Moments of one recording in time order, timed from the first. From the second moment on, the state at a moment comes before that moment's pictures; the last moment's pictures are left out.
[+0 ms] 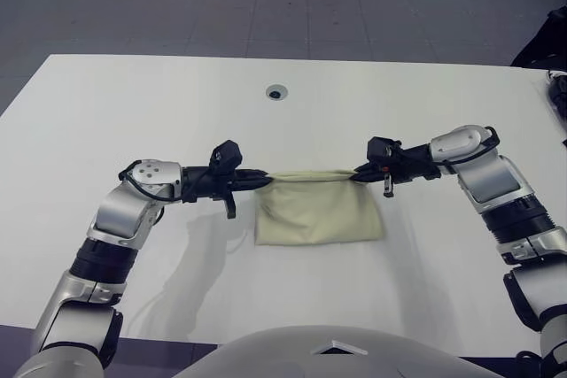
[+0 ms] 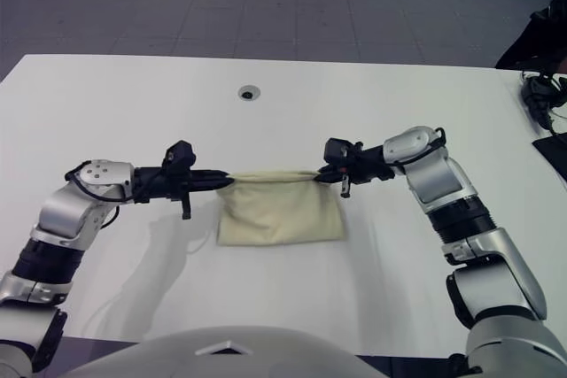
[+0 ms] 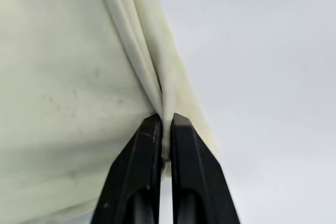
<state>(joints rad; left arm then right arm) -0.29 0.63 -0.21 -0.05 -0.39 0.46 -1.03 -0.55 -0.73 0.38 0.22 0.06 0.33 1.22</state>
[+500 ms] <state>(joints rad) -0.27 0.51 -0.24 0.08 -0.22 0.42 -0.81 -0.51 -0.55 0.26 0.30 0.03 0.31 0.93</state>
